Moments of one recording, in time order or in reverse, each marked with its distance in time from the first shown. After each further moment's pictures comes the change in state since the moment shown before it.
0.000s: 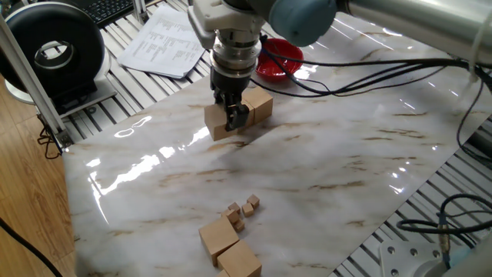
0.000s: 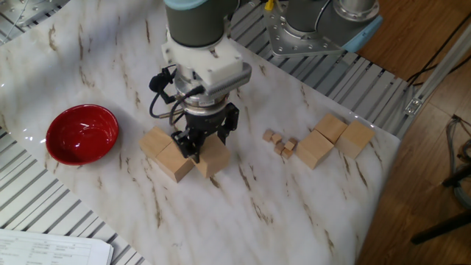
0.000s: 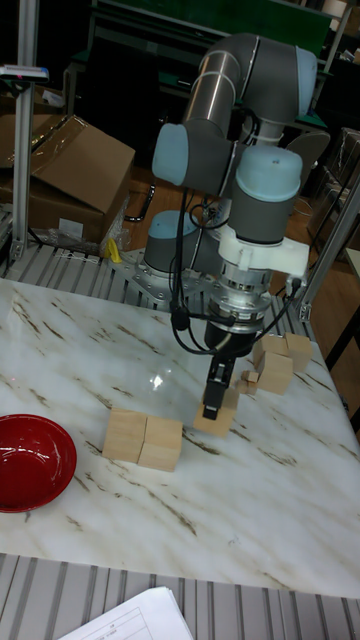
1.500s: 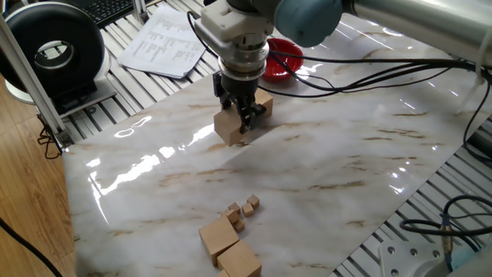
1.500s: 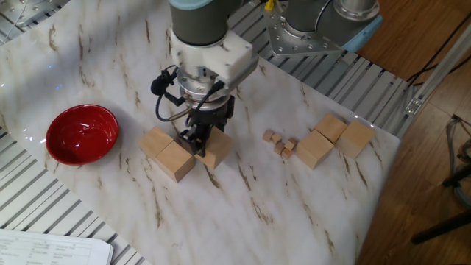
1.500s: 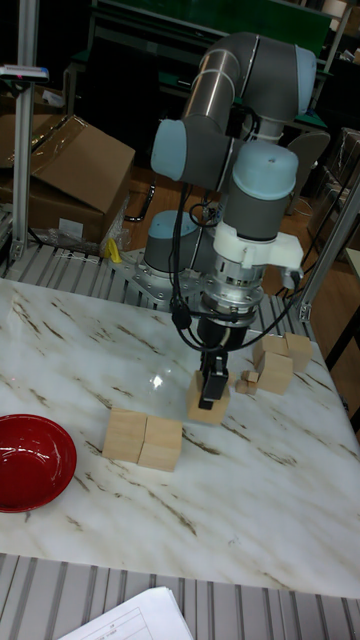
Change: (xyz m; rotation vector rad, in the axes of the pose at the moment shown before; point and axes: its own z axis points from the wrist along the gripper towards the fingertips) arm 0.021 0.024 -0.002 -0.032 0.030 -0.205
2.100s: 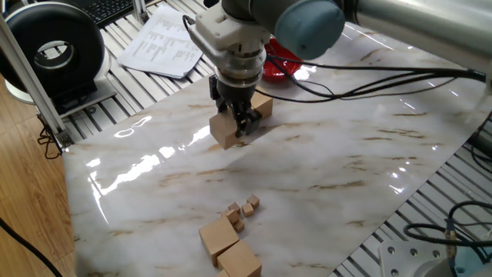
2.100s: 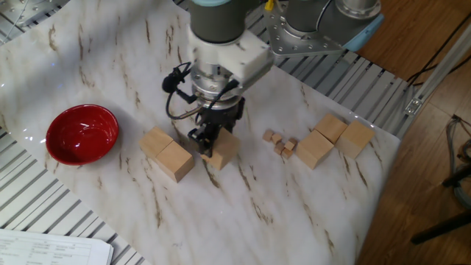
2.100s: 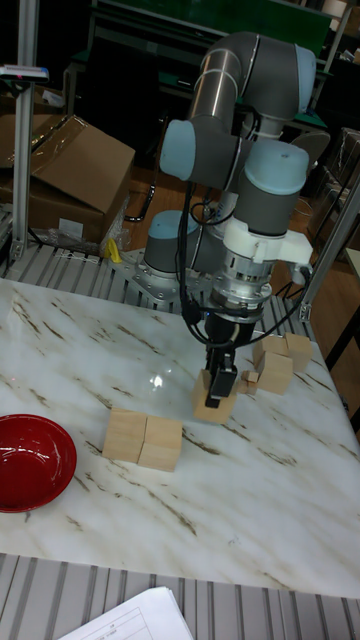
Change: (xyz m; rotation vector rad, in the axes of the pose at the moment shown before) arm -0.006 -0.002 -0.003 0.040 0.024 -0.049
